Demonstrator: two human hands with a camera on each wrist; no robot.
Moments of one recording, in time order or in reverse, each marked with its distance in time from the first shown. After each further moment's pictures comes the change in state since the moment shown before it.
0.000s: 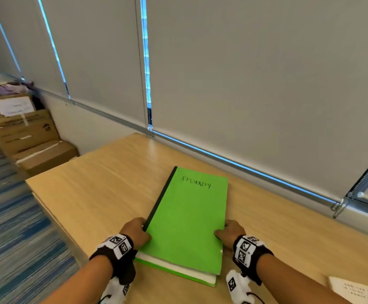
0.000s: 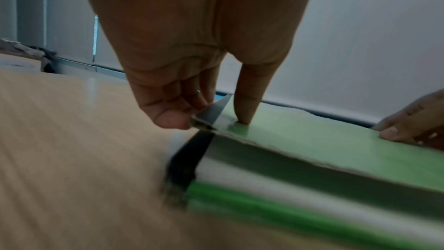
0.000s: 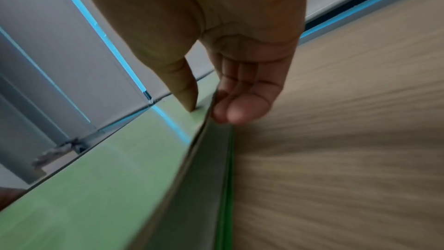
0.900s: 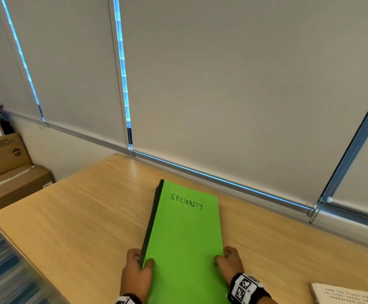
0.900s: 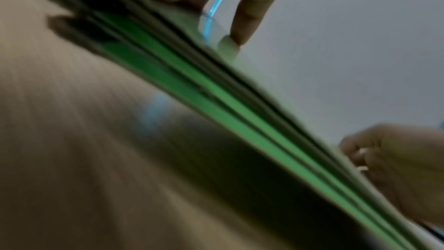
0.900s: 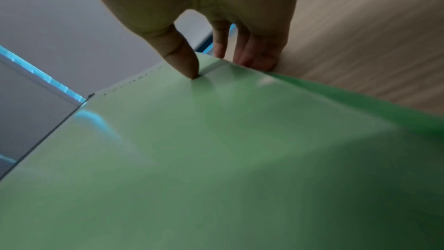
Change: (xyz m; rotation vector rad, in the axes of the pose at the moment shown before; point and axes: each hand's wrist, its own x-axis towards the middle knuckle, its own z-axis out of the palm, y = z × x) left_hand -0.058 0.045 0.057 -0.657 0.350 -0.006; right_hand -0.041 0.023 0.006 0.478 0.192 0.231
